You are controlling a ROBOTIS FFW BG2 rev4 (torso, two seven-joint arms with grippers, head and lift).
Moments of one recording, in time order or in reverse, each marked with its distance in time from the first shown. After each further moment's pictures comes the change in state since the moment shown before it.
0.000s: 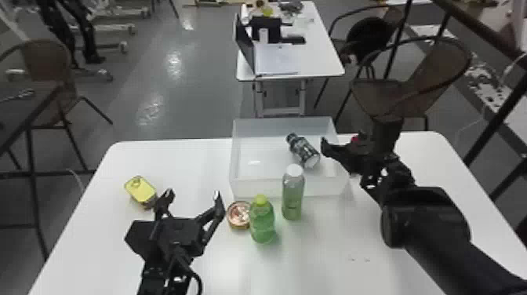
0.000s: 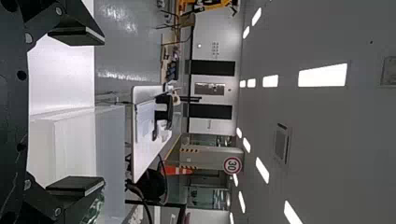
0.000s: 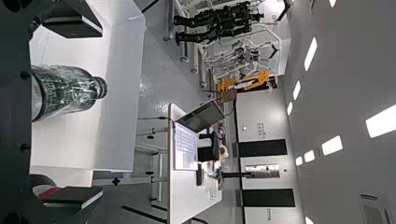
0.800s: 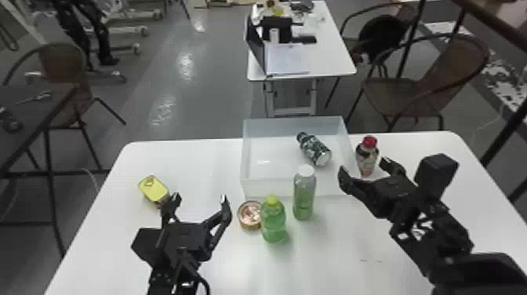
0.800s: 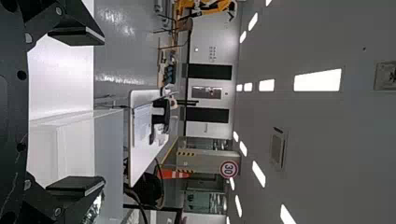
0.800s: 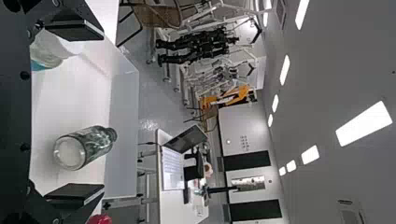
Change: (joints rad) left arm 0.032 -0.001 0.012 -0.012 0.003 -0.035 0.004; right arm 0.688 -0.106 -0.061 -1.161 -0.007 0.410 -0.050
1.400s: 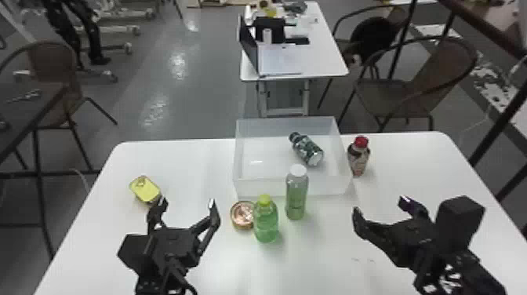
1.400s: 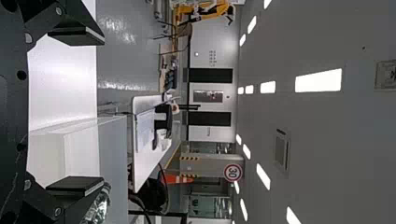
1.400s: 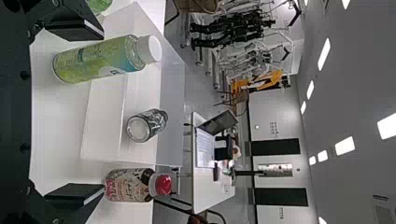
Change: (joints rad) left arm 0.038 -0.016 0.024 -0.040 -0.039 0.015 0.005; right arm 0.299 0.005 -0.100 -0.327 0.126 0.151 -0.003
